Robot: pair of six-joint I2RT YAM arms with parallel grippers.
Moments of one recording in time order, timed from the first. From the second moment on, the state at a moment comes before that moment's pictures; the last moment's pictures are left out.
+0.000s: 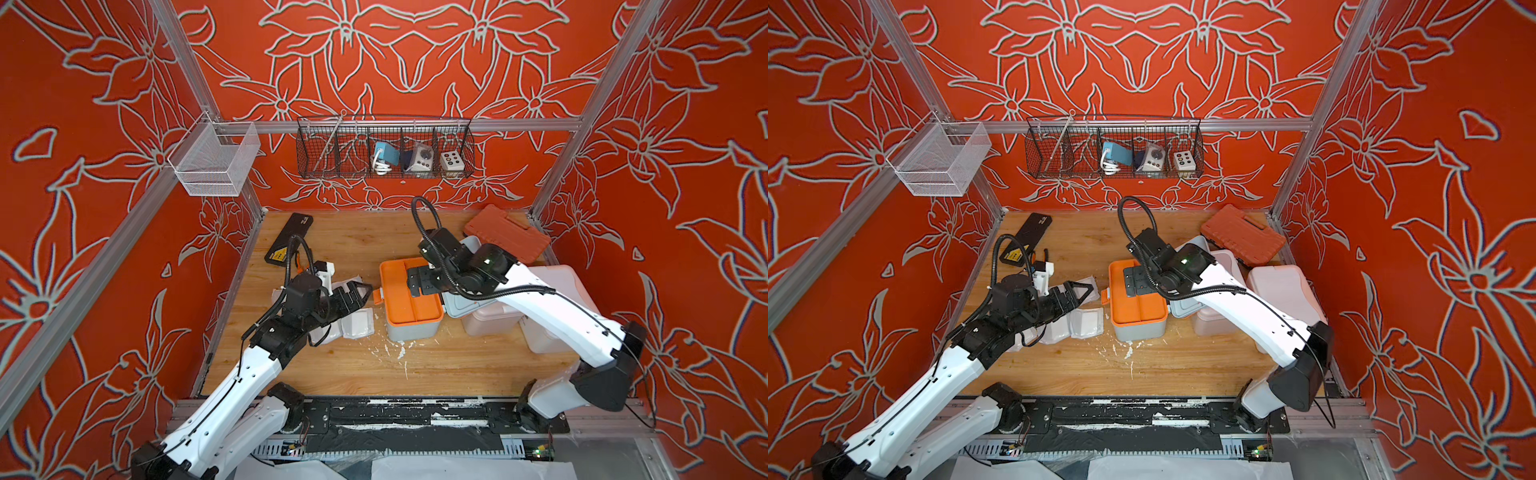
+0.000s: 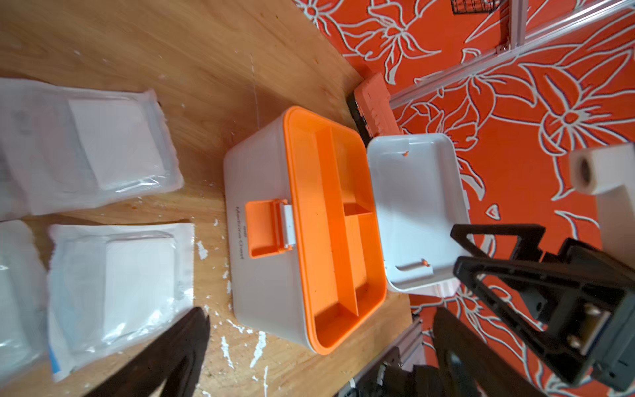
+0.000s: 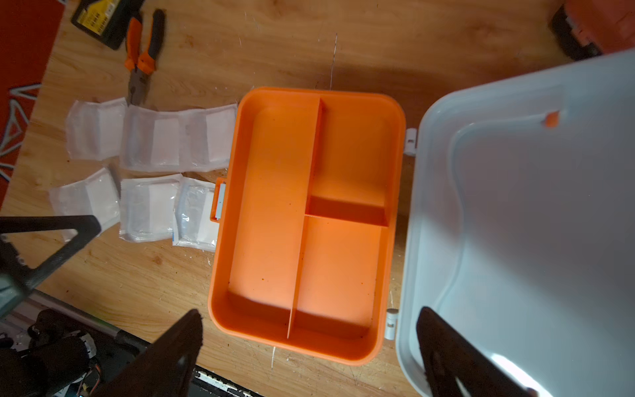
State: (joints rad) left arm -0.39 0.85 0.69 -0.32 0.35 -0.90; right arm 0.85 1.47 1.59 -1.09 0.17 0.53
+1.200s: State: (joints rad) left arm -0.59 0.92 0.49 0.01 0.40 -0.79; right arm 0.12 1.26 1.19 -0.81 -0.62 0.44
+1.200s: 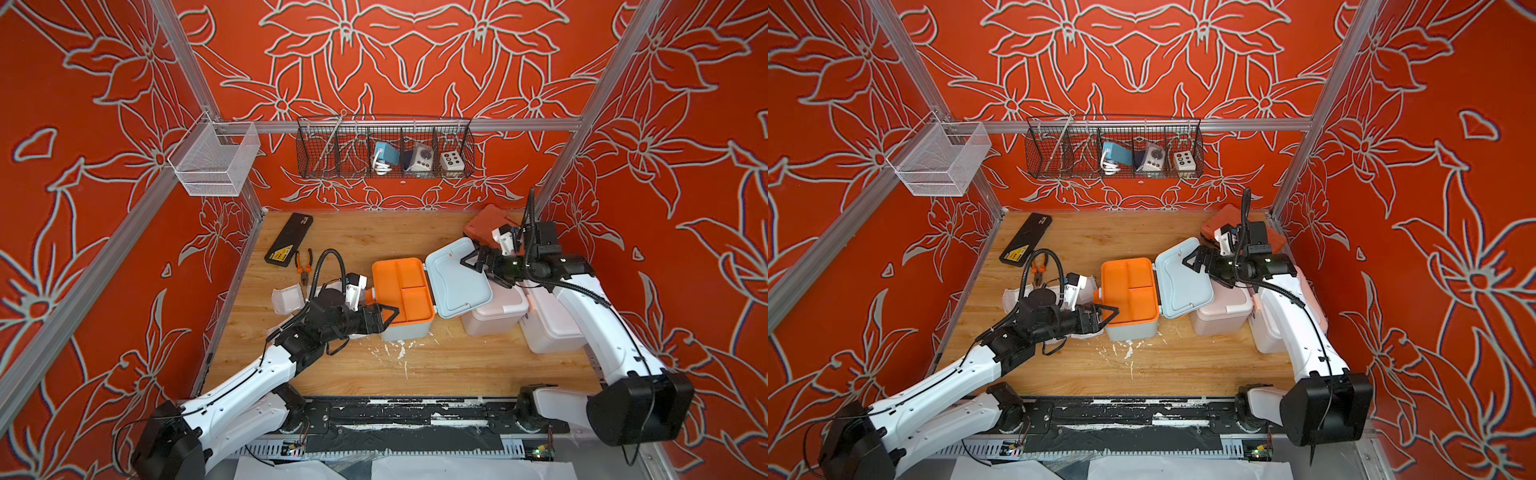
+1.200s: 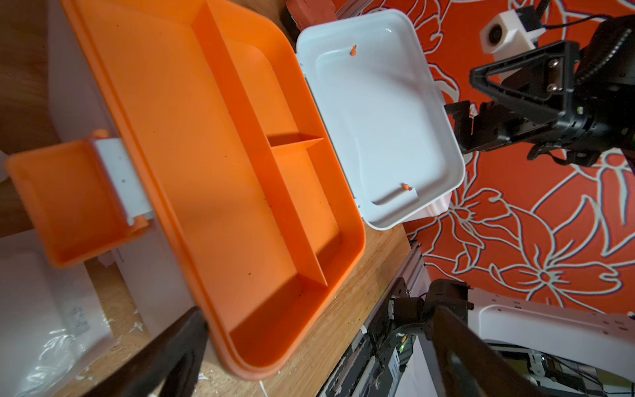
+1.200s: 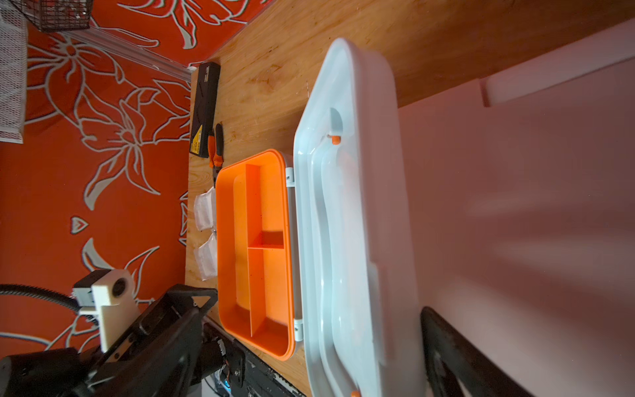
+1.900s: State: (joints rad) left arm -0.59 1.02 0.46 0.14 0.49 -0.78; right arm 0.31 1.18 1.20 -0.77 -0.73 0.55
